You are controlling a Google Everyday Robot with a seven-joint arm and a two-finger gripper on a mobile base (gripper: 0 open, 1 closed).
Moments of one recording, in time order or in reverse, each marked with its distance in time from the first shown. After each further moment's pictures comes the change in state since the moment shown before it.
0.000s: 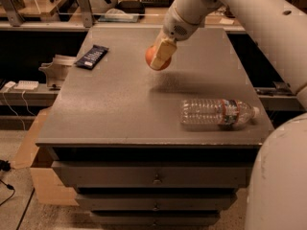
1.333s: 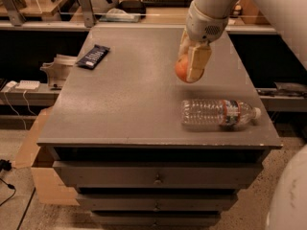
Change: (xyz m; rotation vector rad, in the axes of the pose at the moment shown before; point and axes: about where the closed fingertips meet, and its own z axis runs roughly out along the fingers) arm 0.066 0.053 -0.062 -0.171 0.259 -0.276
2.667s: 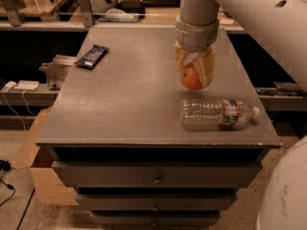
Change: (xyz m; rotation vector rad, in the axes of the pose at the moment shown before) arm 0.006 0.025 0.013 -0.168 0.178 -0.558
